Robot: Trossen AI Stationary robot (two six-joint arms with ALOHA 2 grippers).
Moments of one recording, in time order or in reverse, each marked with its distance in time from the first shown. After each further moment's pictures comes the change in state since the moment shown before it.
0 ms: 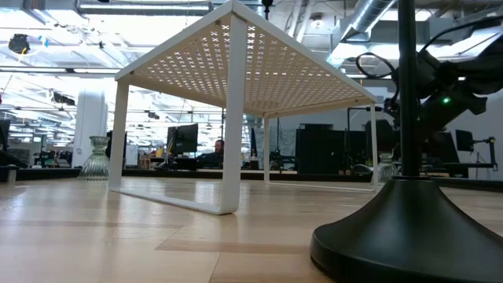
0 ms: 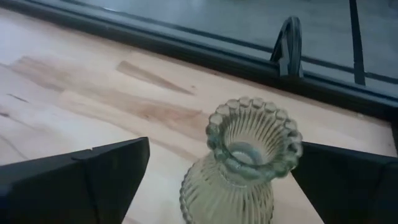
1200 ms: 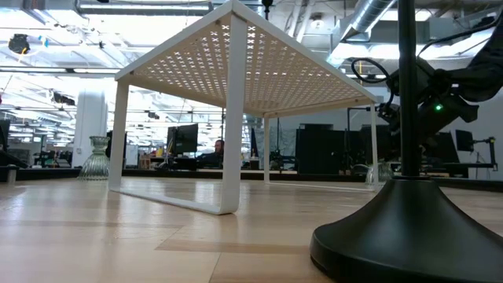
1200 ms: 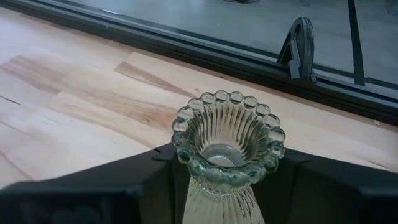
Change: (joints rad) left arm 0.000 0.000 0.000 0.000 -0.008 -0.002; right arm -0.003 0.149 0.001 0.166 0.002 -0.022
